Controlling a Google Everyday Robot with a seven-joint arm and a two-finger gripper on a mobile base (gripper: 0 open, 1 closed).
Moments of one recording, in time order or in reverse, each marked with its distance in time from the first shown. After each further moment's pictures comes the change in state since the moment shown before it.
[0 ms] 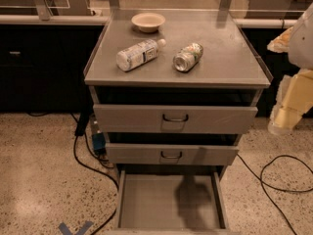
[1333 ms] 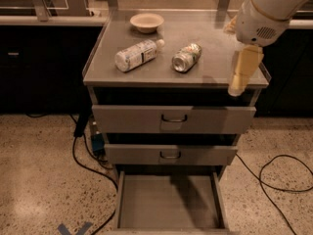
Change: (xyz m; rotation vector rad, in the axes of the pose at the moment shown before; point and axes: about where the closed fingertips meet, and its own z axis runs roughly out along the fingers) arm -0.058 -0.100 0.071 -0.009 -0.050 -0.161
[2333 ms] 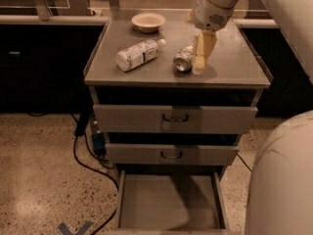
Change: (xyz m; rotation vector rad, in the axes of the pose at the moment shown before) arm -0.072 -0.087 0.059 -0.034 -0.078 -0.136
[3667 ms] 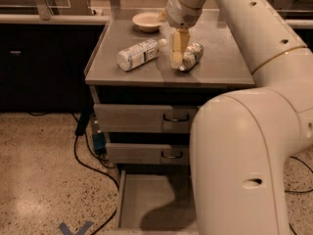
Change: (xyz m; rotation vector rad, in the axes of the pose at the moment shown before) arm -0.047 -0.051 0.053 -0.025 -0.076 -0.174
